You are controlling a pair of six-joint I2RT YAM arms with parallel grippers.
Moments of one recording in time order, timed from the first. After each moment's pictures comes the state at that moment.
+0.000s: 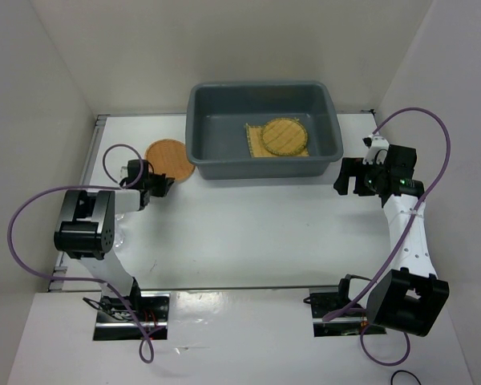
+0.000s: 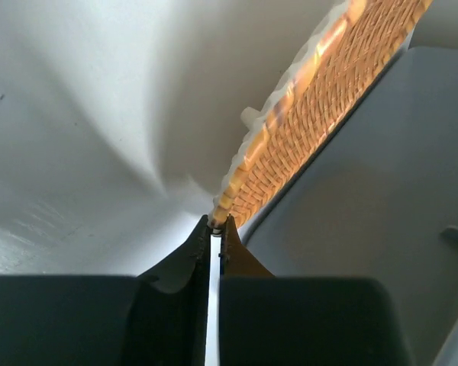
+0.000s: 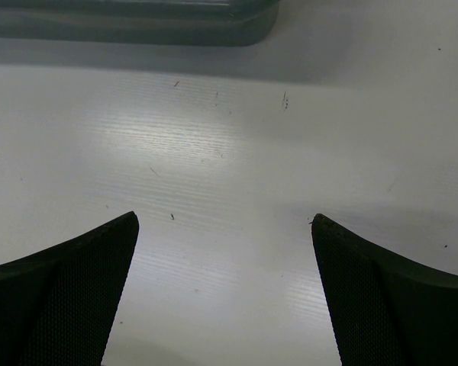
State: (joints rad) left arm 0.01 1.74 0.76 0.27 0.08 -1.42; right arm -0.28 1.15 1.00 -0.65 -0.40 -0.16
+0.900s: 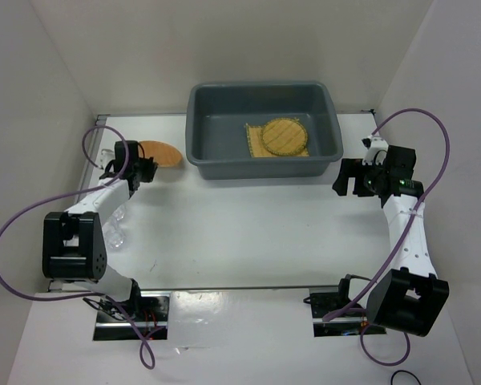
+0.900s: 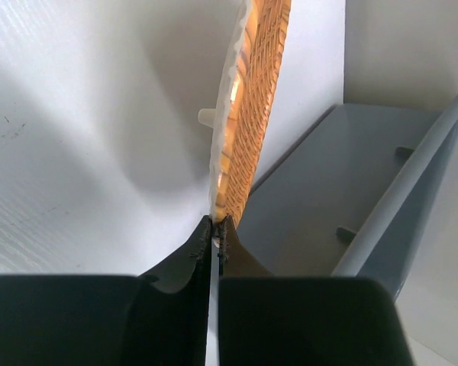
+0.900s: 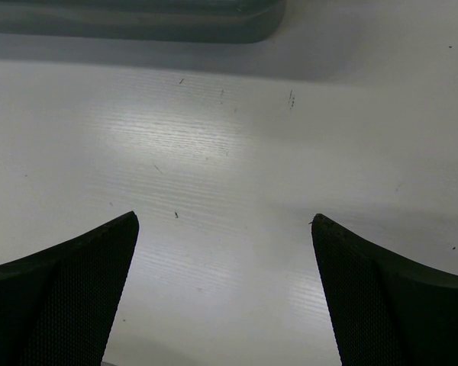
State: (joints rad) left arm 0.02 1.53 0.93 -0.09 -0.11 -1.36; right arm -0.28 1.15 1.00 -0.65 -0.42 -0.16
